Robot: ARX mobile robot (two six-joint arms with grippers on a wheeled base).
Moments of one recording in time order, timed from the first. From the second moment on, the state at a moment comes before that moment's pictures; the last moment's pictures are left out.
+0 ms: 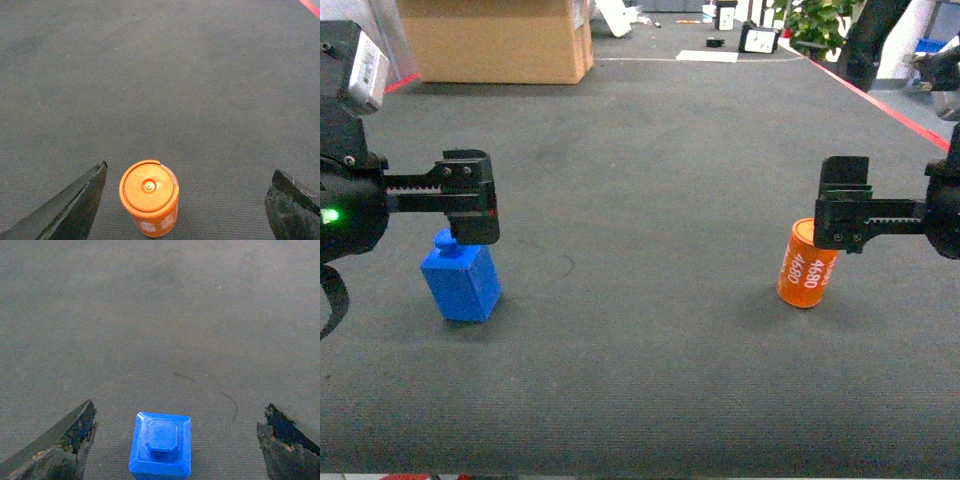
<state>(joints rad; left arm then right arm) -0.21 1.69 0.67 0.70 -0.19 -0.08 0.24 1.78 0.70 0.79 0.18 0.10</state>
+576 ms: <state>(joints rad) -0.18 1.84 0.73 0.70 -0.16 -0.10 0.26 1.94 0.79 0.78 0.17 0.12</state>
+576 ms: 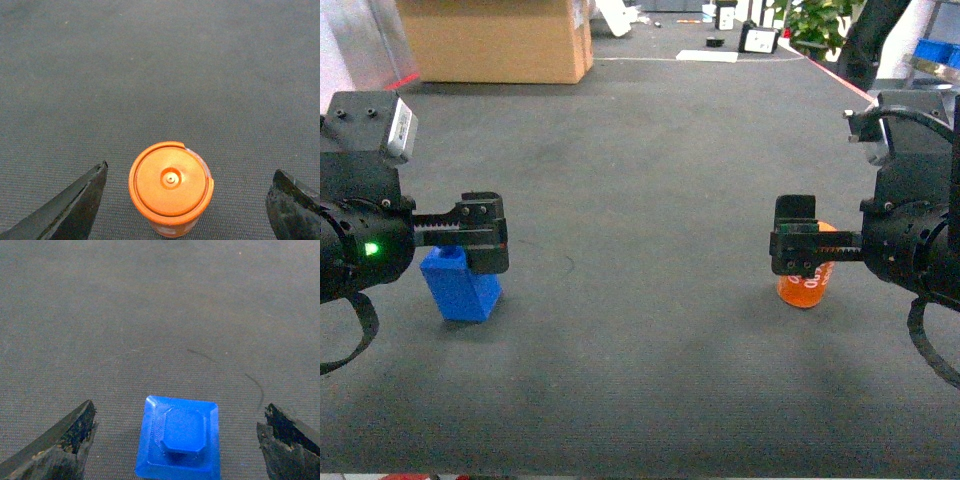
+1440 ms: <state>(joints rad) -0.17 2.00 0.76 0.71 -0.14 -0.12 0.26 2.11 0.88 0.77 0.21 0.15</state>
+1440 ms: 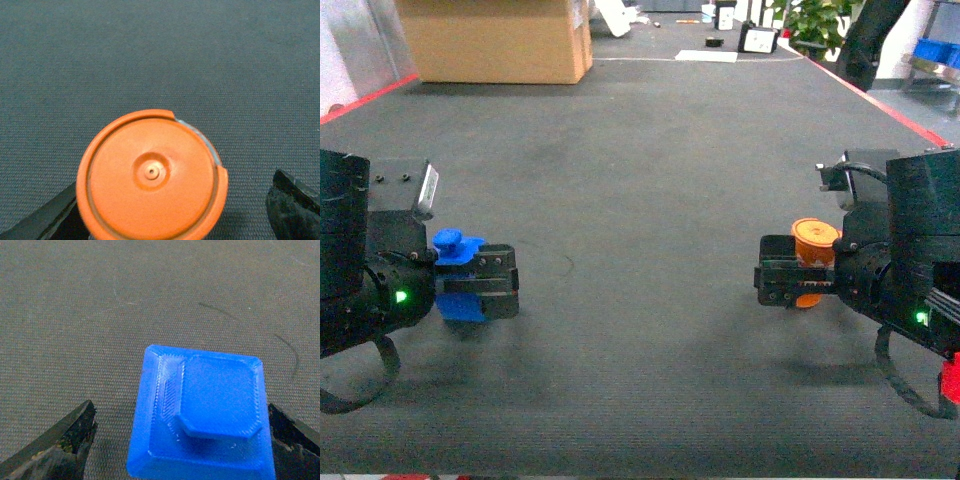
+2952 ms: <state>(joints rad) -0.28 0.85 0.22 0.63 -0.29 0.01 0.28 0.80 0.16 0.63 0.29 -0.01</state>
